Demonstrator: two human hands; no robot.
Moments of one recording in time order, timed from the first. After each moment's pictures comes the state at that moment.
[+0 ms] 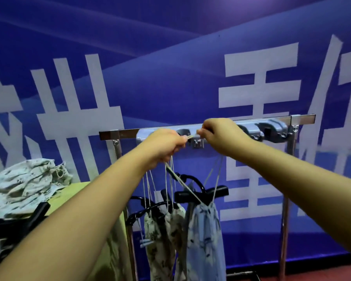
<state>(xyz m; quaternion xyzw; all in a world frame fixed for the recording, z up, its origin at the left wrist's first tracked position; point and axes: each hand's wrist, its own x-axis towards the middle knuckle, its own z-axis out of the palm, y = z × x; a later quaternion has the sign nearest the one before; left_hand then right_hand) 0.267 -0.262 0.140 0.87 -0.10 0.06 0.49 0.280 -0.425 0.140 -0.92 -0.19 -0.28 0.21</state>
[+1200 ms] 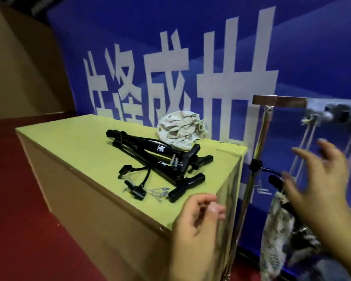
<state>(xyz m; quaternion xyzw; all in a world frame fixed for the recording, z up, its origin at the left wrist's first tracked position) 0.026 -0.140 -0.024 0.63 0.13 0.41 0.65 0.204 -0.263 0.001 -0.79 -0.30 -0.38 0.37</state>
